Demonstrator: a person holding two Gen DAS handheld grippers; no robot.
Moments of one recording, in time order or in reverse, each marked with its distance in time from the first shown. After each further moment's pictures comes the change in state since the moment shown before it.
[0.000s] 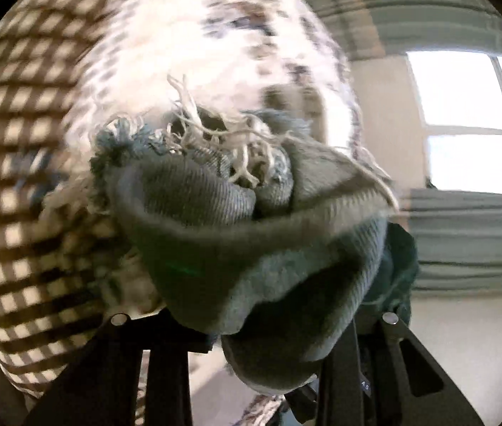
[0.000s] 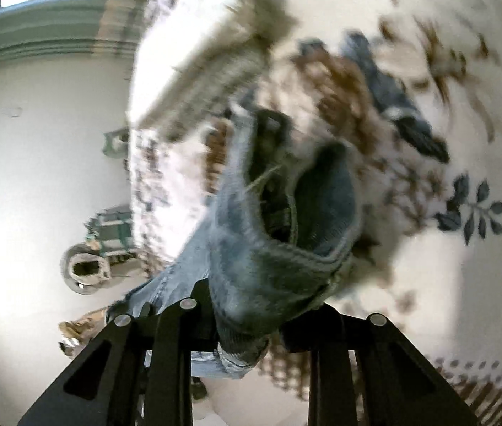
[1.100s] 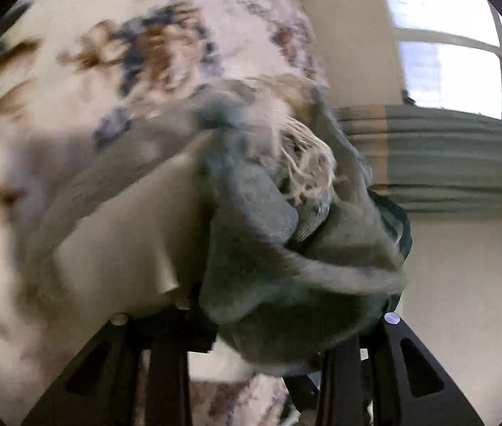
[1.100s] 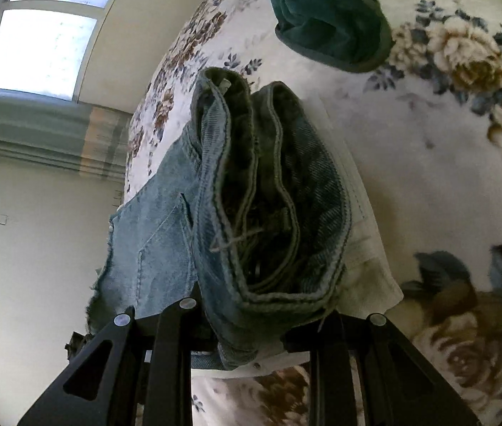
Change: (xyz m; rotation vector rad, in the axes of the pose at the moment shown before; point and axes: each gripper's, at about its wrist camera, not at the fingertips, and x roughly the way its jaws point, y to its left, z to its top) left arm 0.270 -0.098 0.255 0.204 0.427 -0.101; right arm 0.109 0.080 0.212 0.139 -0.486 -0.062
